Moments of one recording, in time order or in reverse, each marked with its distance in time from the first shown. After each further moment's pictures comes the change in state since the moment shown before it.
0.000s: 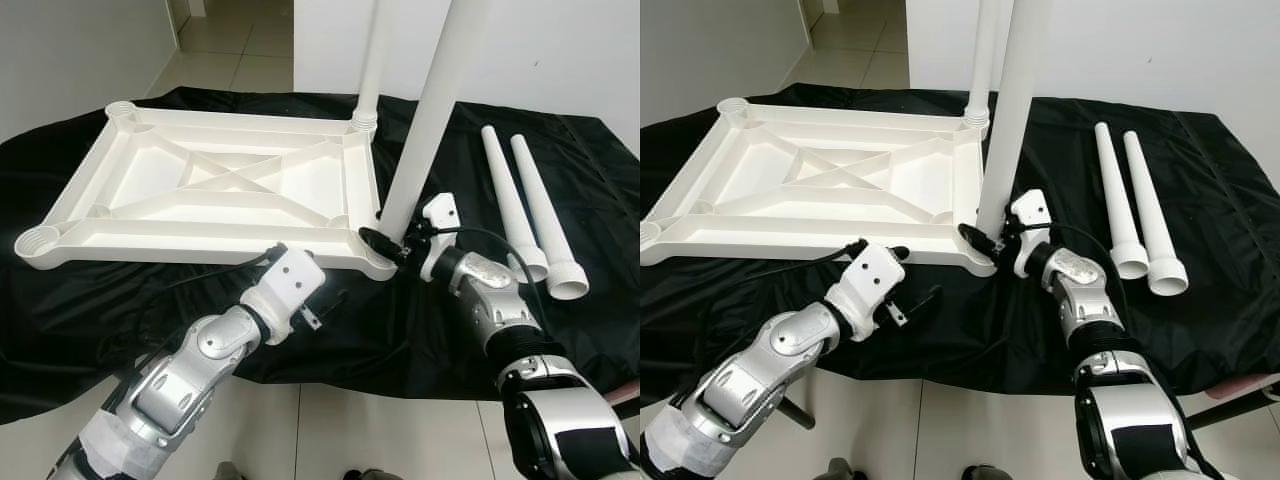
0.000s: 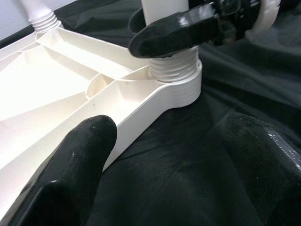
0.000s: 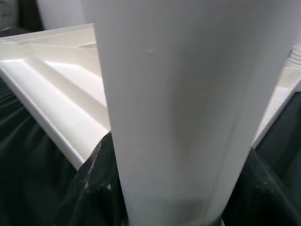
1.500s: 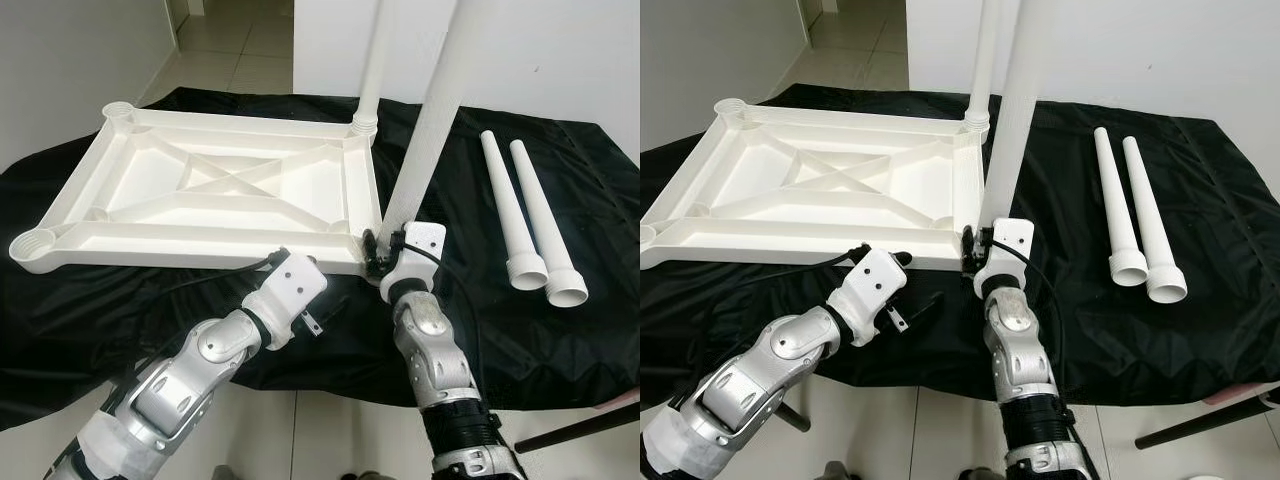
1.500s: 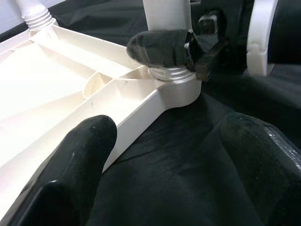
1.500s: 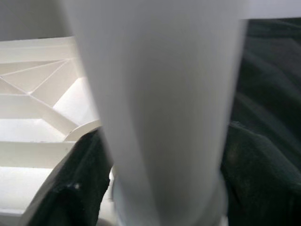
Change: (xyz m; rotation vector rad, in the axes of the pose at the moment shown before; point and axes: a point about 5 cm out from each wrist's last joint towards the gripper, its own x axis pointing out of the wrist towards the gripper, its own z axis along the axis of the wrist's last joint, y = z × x) left arm -0.001 -0.003 -0.001 -0.005 0.004 -0.021; right arm -0.006 0.055 0.002 0.188 -0.044 -0.624
